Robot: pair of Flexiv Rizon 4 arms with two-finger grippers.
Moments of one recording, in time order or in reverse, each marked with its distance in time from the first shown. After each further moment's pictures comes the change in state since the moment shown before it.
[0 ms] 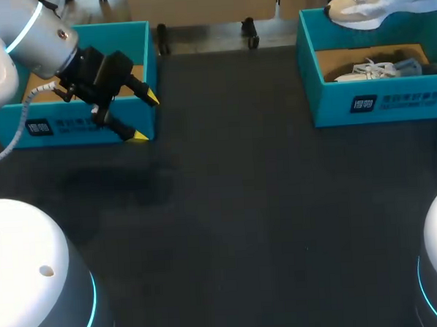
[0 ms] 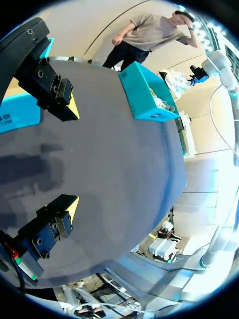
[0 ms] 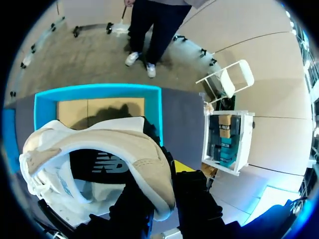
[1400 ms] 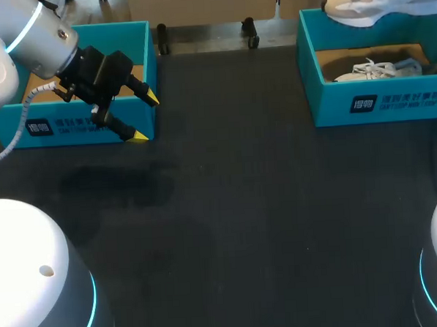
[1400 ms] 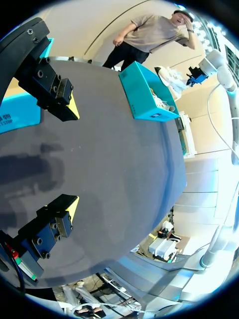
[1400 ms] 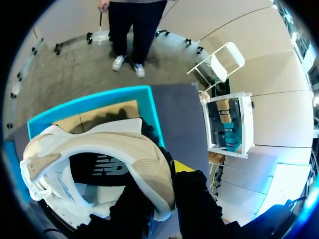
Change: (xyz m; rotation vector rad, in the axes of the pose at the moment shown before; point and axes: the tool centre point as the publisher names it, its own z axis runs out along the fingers) left arm 0.000 0.000 0.000 0.000 0.000 0.000; right arm 0.007 -0.001 0.017 0.036 -0.006 0.201
